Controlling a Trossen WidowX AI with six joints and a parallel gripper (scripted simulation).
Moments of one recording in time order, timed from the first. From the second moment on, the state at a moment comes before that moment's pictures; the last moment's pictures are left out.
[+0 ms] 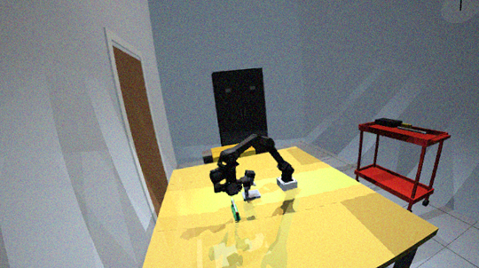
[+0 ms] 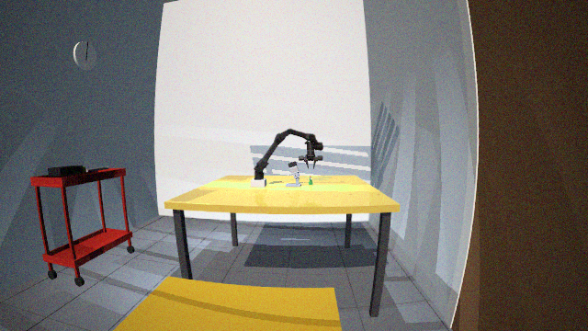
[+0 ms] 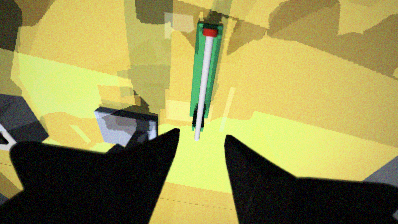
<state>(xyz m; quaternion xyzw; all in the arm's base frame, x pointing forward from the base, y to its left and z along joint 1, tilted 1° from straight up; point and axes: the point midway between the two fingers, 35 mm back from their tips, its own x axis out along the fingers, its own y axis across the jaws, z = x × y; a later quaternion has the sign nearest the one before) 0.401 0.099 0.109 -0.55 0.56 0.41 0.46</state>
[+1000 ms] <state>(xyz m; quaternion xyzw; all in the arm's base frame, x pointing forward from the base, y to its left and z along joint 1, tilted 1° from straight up) 0.403 0.097 0.032 -0.55 0.57 0.41 0.46</state>
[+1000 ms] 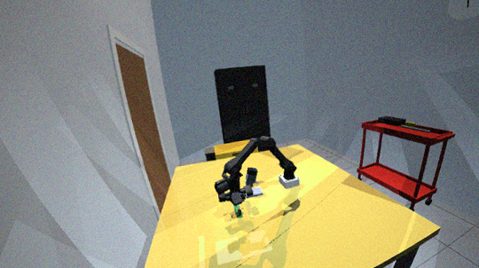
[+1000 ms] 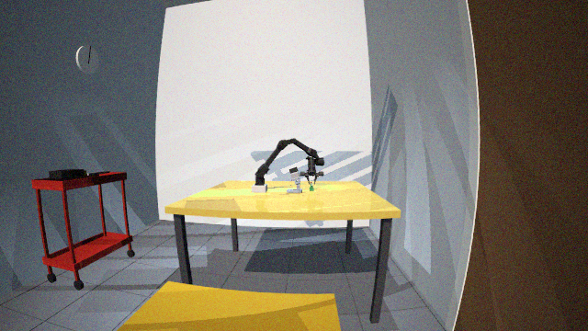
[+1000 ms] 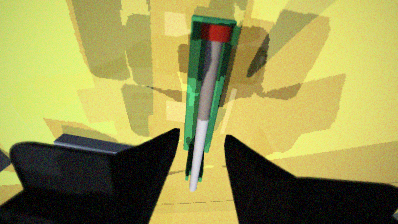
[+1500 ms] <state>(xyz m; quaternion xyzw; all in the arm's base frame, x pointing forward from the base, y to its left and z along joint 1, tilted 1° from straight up) 0.403 0.096 0.009 -0.55 0.57 0.41 0.46</state>
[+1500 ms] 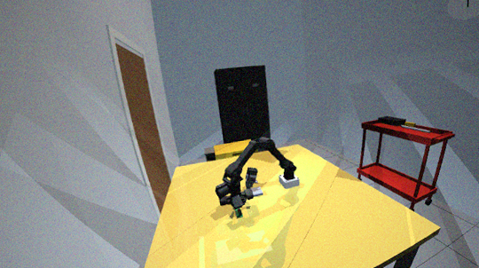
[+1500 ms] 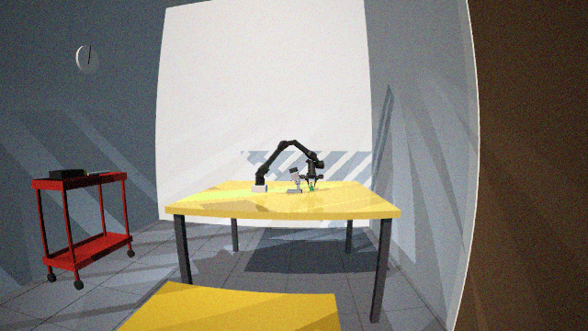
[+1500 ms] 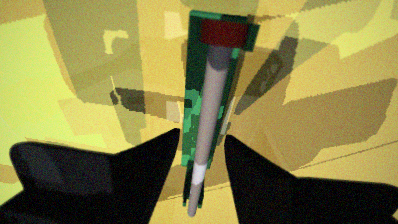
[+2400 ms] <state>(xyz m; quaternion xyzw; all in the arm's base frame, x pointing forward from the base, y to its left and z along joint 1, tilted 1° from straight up) 0.401 0.095 0.010 -0.55 0.57 0.41 0.45</state>
